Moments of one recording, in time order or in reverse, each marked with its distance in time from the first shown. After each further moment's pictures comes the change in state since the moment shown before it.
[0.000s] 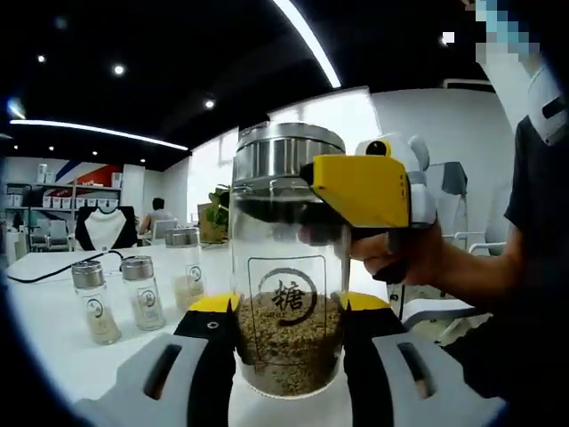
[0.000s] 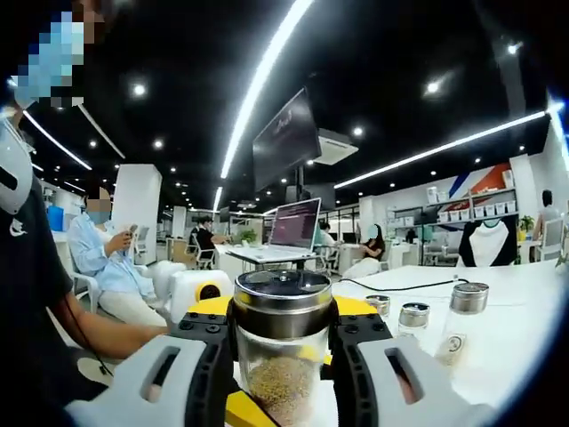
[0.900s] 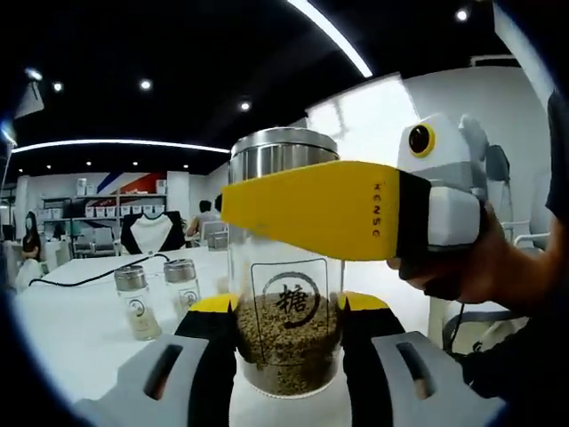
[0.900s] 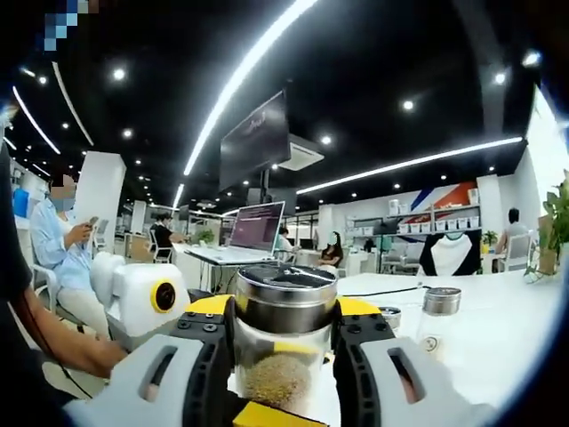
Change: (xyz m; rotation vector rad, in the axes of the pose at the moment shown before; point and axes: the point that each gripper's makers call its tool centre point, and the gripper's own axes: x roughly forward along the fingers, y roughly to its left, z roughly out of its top) left arm -0.004 0.026 0.006 0.045 0.007 0.321; right arm 0.014 -0.022 -0.002 -0.053 -0.023 -0.288
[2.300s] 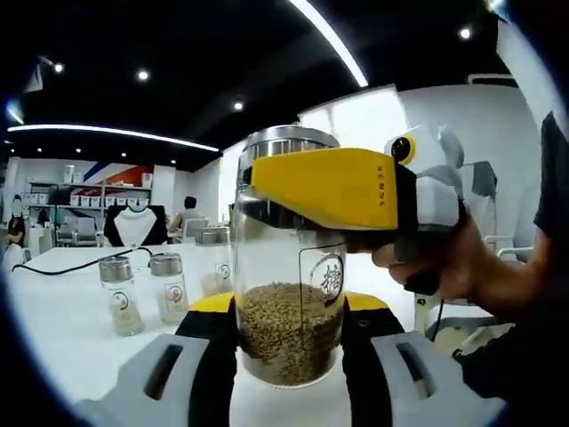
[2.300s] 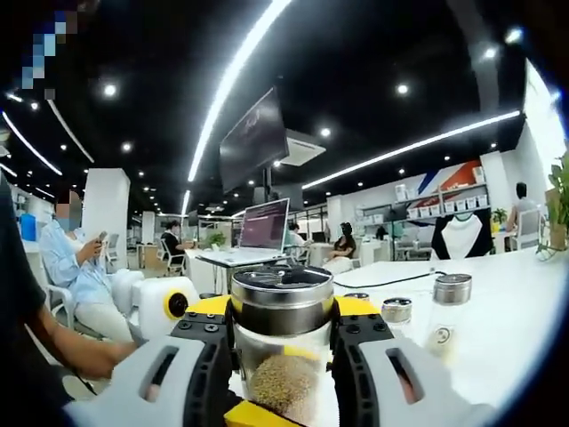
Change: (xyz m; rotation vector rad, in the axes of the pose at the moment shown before) left arm -0.002 -0.009 -0.006 -0.060 0.013 -0.163; right arm -0.003 0.006 0.000 0.070 0.046 0.165
